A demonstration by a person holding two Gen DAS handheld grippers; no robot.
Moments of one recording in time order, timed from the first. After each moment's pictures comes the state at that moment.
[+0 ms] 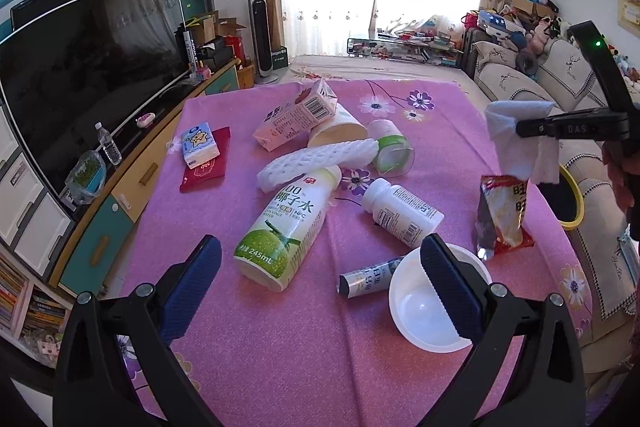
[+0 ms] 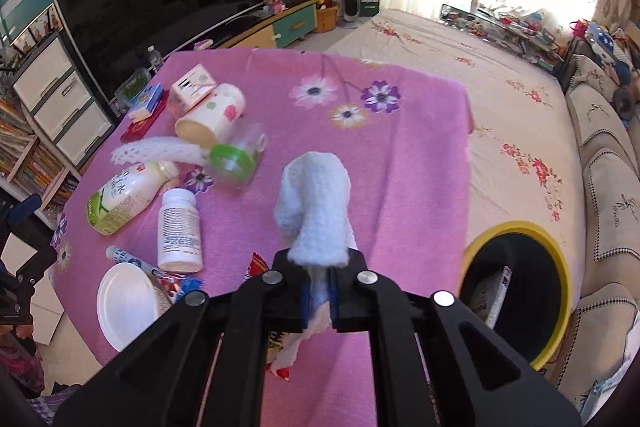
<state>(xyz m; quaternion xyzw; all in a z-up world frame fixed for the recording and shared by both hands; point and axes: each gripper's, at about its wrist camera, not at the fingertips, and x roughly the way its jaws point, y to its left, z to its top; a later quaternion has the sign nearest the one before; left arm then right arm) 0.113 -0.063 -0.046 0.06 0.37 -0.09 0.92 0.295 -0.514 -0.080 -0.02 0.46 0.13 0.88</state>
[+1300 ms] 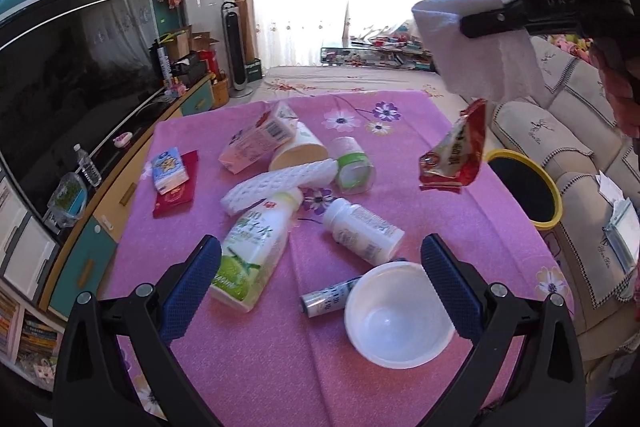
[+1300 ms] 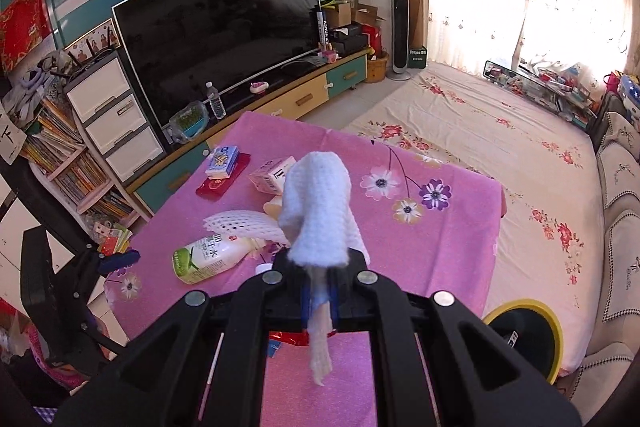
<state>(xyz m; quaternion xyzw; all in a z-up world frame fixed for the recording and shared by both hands) 0.114 -0.092 -0.031 0.06 0.35 -0.15 0.92 0.295 -0.446 0.032 -0.03 0.39 0.23 0.89</state>
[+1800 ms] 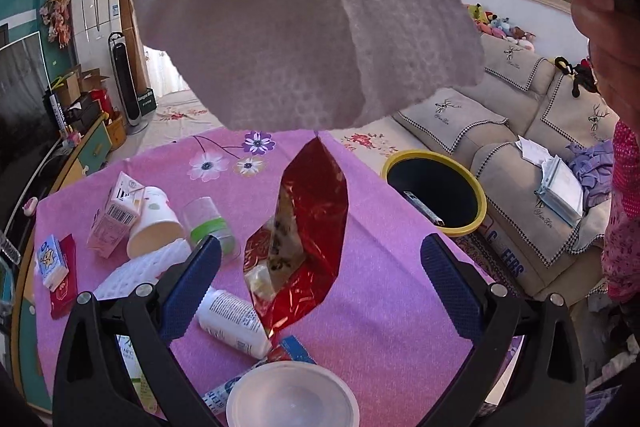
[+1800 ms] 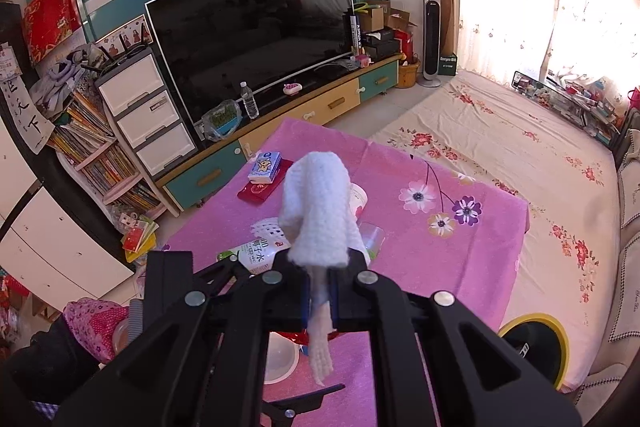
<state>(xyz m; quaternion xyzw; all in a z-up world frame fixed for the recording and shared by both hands) 0.156 -0.192 -0.022 0.10 0.32 -0.34 0.88 0.277 -0.424 0.069 -0.03 0.39 0.29 0.88</state>
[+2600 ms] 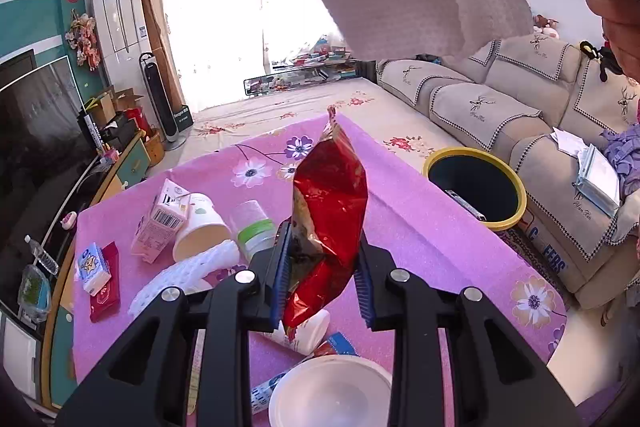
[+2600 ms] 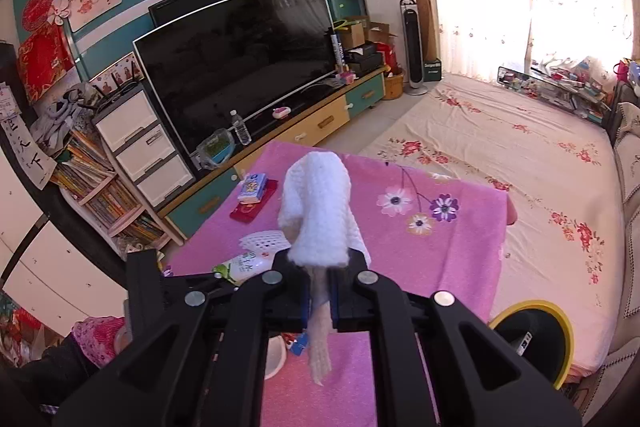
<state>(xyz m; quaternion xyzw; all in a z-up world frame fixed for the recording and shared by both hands) 0.150 -0.174 -0.029 0.14 0.29 -0.27 0.91 0.271 -0.496 0.078 0.02 0.36 0.26 0.89</state>
